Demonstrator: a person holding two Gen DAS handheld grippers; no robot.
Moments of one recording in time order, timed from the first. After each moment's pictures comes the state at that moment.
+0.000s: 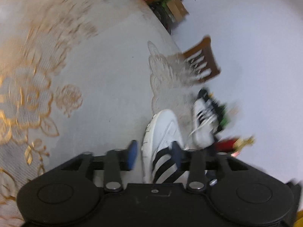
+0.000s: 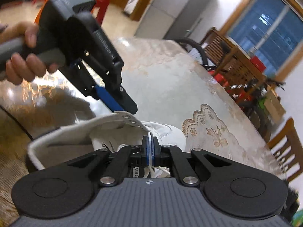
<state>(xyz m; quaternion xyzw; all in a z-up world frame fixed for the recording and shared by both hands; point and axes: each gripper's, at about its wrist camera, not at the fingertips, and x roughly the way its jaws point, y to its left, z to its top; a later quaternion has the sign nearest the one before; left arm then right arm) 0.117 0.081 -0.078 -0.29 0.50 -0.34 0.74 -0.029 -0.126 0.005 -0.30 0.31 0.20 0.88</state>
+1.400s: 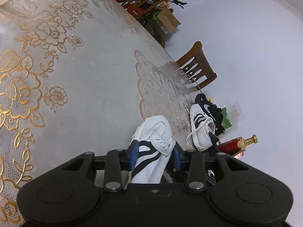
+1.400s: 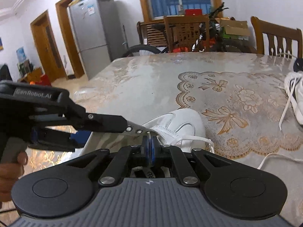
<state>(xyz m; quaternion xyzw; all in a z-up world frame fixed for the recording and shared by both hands) 0.090 0.070 -0.064 -0.32 0.45 -0.33 0.76 -0.020 -0.146 -0.051 0.08 0.29 0.08 0.95</state>
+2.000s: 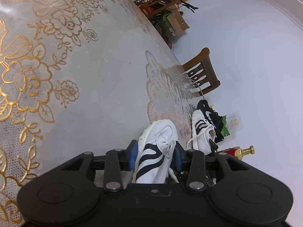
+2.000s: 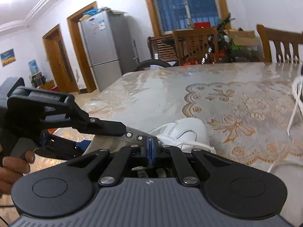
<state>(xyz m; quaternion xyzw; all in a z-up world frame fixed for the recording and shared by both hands) 0.097 0.085 -0.074 -0.36 0.47 -0.32 0.74 -0.026 -0.153 -0.052 0.07 0.24 0.12 0.96</state>
